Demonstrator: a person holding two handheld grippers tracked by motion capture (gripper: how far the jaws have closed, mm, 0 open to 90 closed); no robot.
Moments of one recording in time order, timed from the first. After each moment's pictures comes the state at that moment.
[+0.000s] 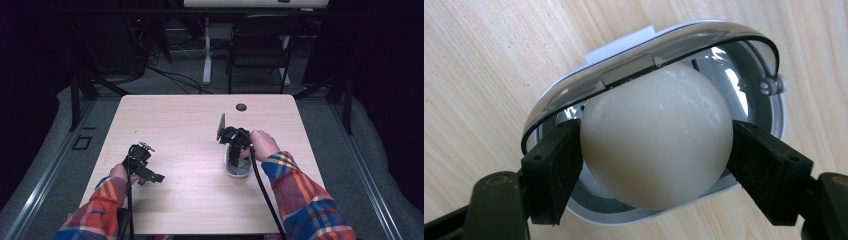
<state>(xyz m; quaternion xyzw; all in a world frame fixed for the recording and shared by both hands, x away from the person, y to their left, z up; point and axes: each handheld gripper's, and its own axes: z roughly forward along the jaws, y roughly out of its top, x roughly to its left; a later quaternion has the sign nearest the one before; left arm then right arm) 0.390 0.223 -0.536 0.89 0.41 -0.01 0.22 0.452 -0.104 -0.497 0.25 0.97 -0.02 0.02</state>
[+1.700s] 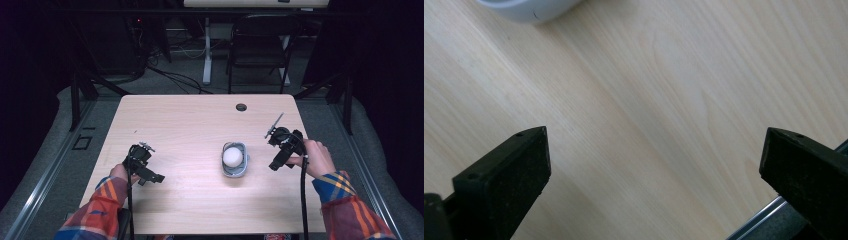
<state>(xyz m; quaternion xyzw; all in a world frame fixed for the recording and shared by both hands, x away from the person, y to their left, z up) 0.390 0.222 -0.536 0.89 0.41 -0.01 0.22 0.394 -0.237 -0.451 0.35 0.93 0.06 0.09</state>
